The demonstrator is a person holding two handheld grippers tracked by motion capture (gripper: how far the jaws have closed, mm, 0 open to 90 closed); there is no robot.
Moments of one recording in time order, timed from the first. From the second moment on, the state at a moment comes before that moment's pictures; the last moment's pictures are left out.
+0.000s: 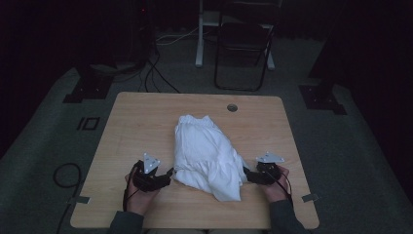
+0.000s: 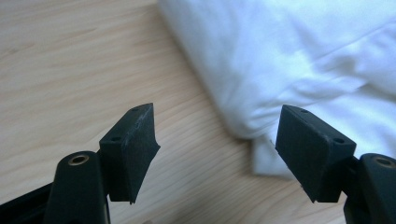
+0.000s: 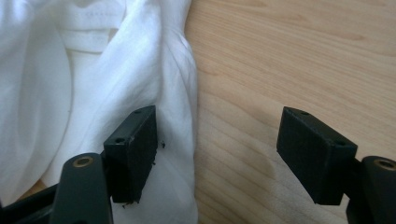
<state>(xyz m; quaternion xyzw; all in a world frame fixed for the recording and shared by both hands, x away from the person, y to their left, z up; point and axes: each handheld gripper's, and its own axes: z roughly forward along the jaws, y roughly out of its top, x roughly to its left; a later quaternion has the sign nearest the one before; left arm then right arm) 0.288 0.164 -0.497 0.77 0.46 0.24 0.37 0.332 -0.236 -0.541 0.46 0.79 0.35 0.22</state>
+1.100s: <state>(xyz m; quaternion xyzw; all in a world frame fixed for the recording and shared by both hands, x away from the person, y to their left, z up) 0.328 0.034 -0.487 0.83 0.36 0.23 0.37 0.336 -0.240 -0.549 0.47 0.78 0.36 0.19</state>
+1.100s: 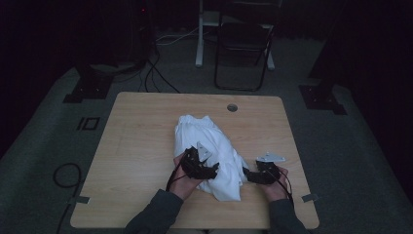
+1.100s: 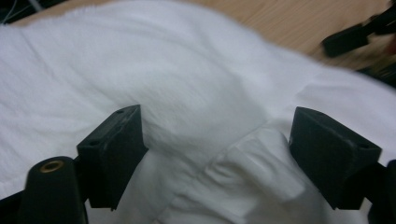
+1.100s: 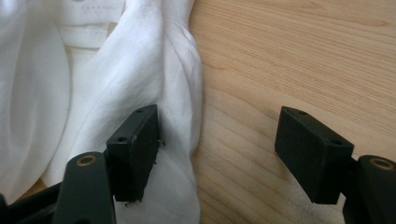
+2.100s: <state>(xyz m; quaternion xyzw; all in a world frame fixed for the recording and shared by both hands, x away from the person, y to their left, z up) 0.289 0.293 -0.480 0.67 0.61 0.29 0.32 0.335 -0.232 -0.543 0.43 0.81 0.36 0.18</state>
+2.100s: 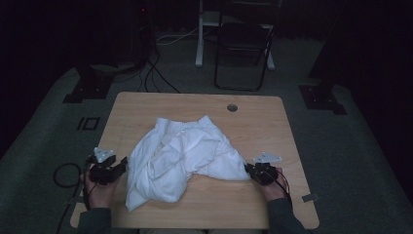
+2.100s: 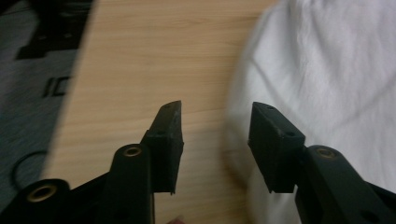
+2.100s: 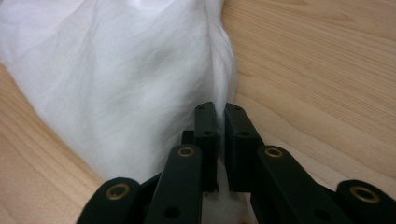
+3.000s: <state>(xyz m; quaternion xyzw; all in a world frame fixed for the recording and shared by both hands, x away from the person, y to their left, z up) 0.290 0.170 -0.475 0.76 0.47 0.23 0.38 0.336 -0.226 -0.524 0.44 0.78 0.39 0.21</state>
